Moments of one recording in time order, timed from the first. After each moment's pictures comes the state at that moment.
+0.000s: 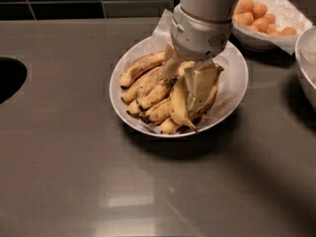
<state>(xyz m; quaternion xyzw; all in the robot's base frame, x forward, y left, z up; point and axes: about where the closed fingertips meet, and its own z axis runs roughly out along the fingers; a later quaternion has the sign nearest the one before) 0.468 -0.055 0.944 -0.85 0.52 0.04 0.08</state>
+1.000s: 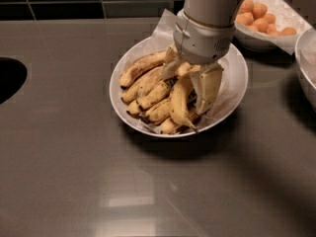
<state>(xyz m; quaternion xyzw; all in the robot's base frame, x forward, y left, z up) 0.471 -0.064 0.936 -0.87 0.48 0.03 0.07</state>
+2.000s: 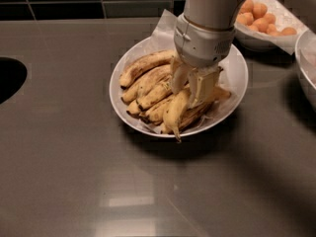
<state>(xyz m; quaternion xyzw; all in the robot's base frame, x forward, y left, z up) 0.471 -0.064 0.931 -0.88 0.48 0.03 0.07</state>
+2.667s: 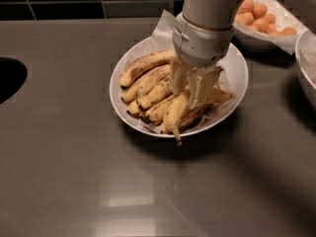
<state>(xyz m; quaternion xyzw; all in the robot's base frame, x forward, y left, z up) 0.471 -0.064 0.931 -0.88 0.48 0.03 0.07</state>
